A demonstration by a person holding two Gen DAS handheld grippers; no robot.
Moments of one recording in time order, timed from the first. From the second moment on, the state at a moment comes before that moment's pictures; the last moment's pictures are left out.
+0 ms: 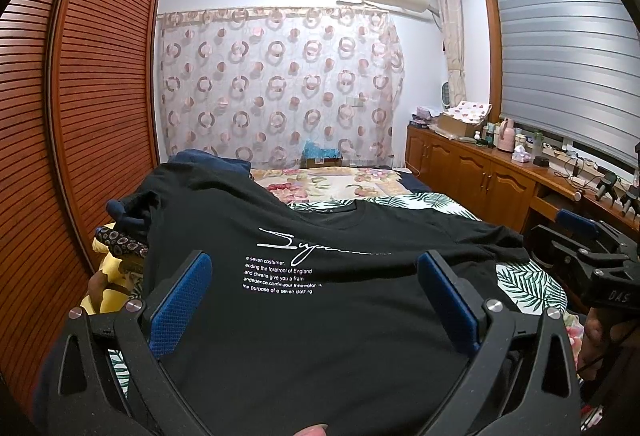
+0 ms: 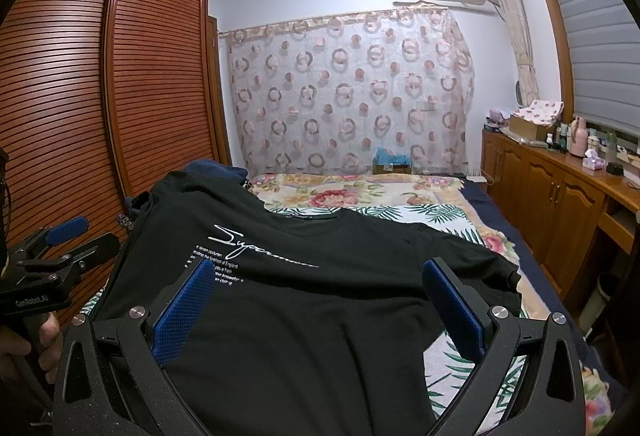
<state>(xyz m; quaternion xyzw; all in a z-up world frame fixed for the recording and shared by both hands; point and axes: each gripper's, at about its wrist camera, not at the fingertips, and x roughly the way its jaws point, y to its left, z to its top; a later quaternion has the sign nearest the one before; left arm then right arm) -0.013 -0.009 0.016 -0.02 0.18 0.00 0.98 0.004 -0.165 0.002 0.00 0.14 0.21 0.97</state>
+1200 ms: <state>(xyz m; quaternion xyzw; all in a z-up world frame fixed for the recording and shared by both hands) -0.017 -0.010 0.024 -0.01 0.17 0.00 0.99 0.003 -0.165 0.002 0.00 0.14 0.21 0.97</state>
